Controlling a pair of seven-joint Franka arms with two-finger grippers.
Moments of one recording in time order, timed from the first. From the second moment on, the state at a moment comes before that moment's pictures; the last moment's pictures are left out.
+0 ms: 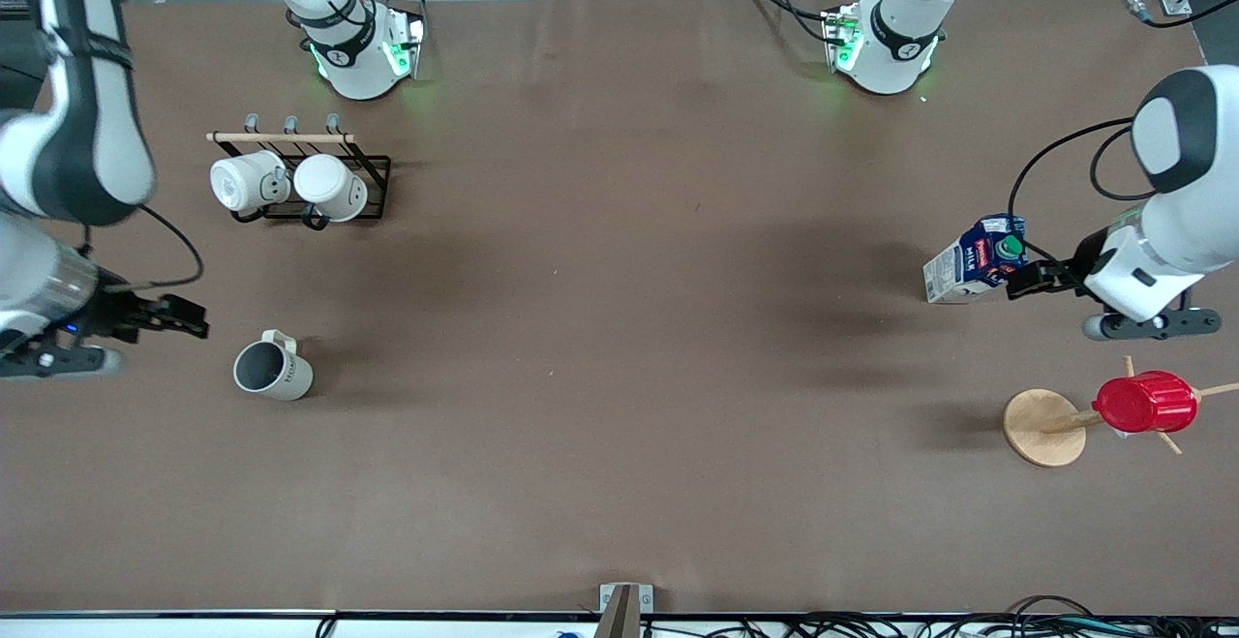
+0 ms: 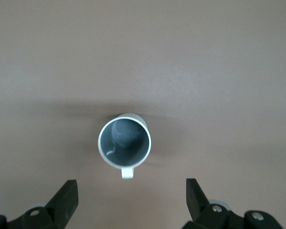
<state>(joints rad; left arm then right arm) 0.08 0.16 -0.05 -1.89 0.02 1.98 -0.01 -0.05 0.30 -0.07 -1.80 0.02 2.14 -0.18</state>
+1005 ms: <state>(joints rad) 0.10 0.13 -0.05 -2.13 0.04 2.10 0.00 -0.05 0.50 -0.07 -1.93 0.02 2.52 -0.26</state>
